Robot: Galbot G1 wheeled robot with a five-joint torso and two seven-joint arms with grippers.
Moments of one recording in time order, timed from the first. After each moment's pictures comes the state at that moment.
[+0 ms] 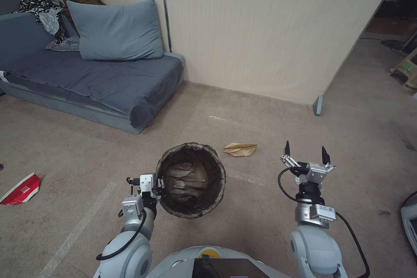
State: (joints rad) left arm 1.72 -1.32 -0.34 -2.32 -0.34 0.43 -0.39; right arm -1.66 1.53 0.66 2.13 -0.03 0.26 0.22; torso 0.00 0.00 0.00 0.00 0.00
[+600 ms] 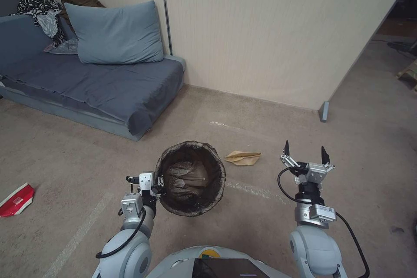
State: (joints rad) left arm 1.71 -1.32 -0.34 -2.33 -0.35 0.43 -0.39; right arm -1.66 1.54 0.66 2.14 -0.03 0.26 0.21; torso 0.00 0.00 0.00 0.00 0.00
